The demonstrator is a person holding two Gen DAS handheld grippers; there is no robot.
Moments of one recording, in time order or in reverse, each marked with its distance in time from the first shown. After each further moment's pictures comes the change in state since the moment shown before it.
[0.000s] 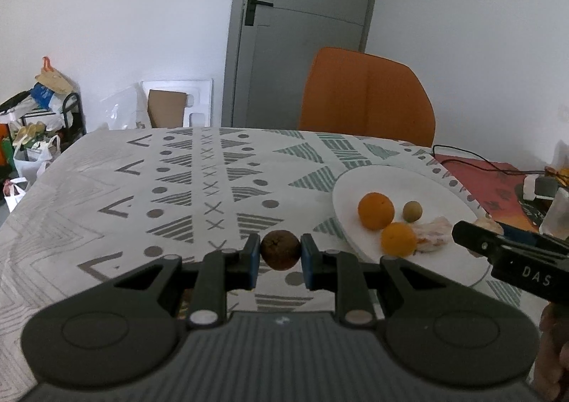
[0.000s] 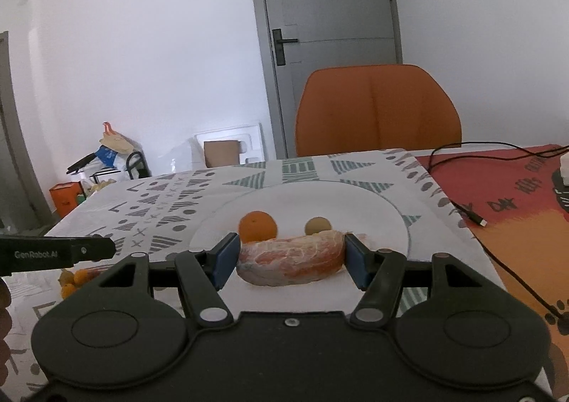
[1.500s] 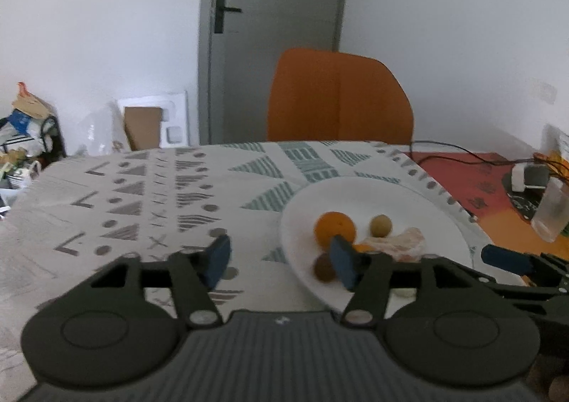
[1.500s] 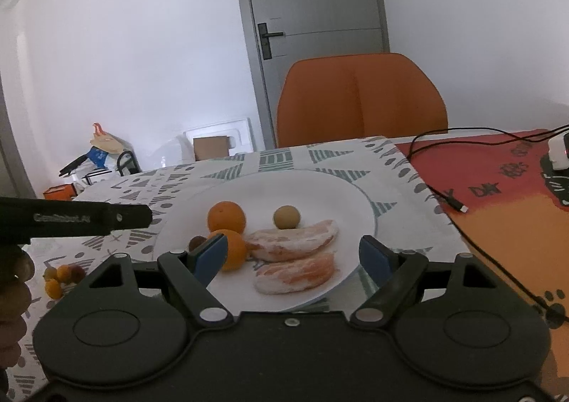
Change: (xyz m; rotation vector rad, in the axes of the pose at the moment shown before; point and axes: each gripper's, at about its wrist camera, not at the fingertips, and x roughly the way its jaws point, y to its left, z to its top) left arm 0.023 -0.042 0.017 0.071 -0.021 -0.031; right arm 0.004 -0.020 -0.006 0.032 0.032 -0.006
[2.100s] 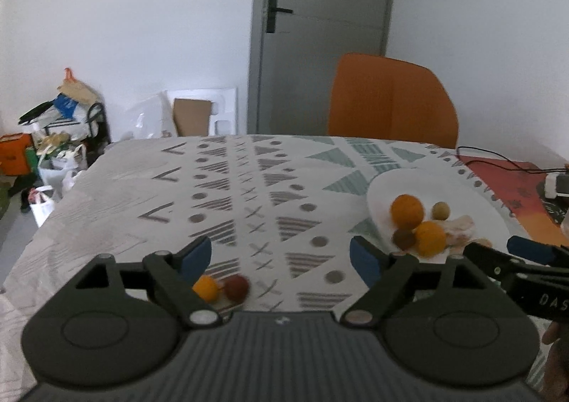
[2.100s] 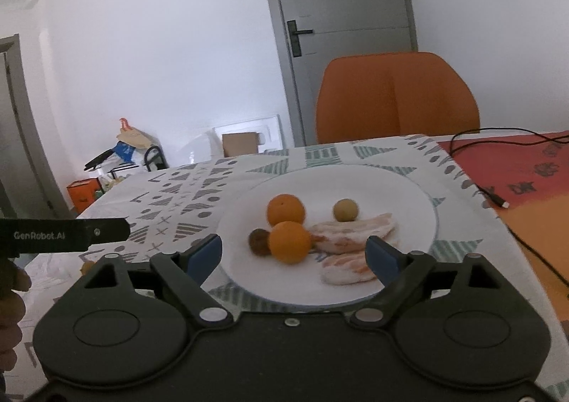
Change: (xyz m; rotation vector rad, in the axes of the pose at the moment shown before) left arm -0.040 0.059 -0.023 -0.068 0.008 0.129; right arm -0.004 0.041 -0.005 -0.027 0.014 0.087
